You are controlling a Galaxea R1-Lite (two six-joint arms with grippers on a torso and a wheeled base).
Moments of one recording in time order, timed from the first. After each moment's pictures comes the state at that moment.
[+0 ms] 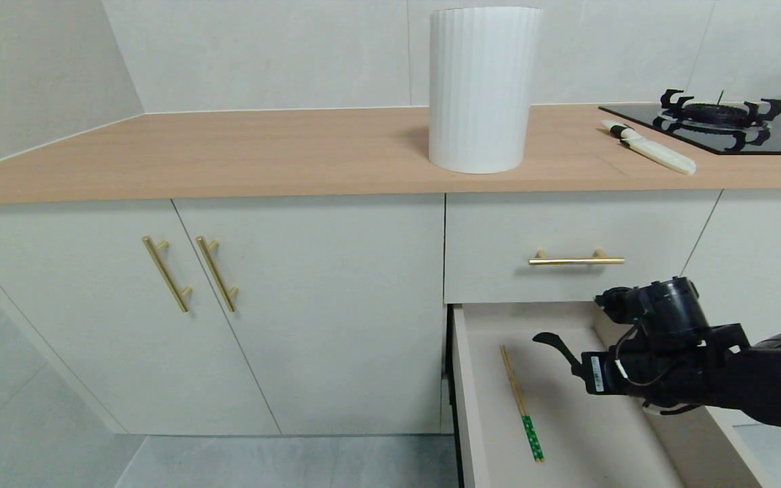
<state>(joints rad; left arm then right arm) 0.00 0.00 0.00 0.00 -0.01 0.01 0.33 1.89 -0.69 -0.42 -0.01 0.25</state>
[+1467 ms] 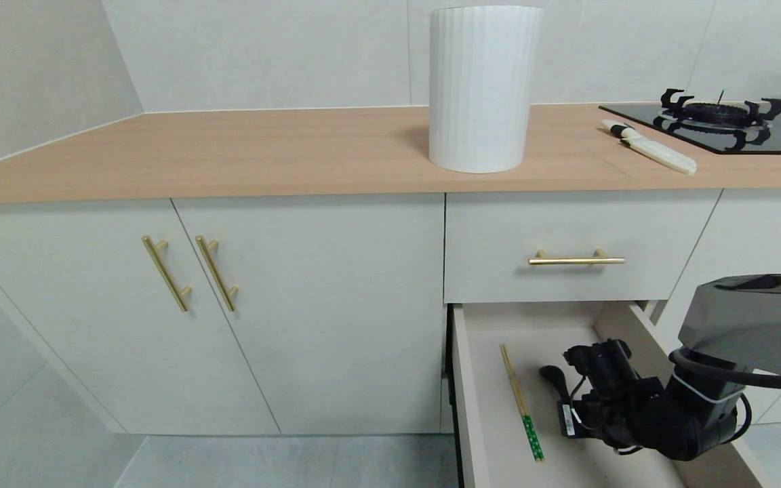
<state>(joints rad) 0.00 0.00 0.00 0.00 -0.01 0.01 0.34 2.31 -0.69 -0.69 -0.17 0.27</state>
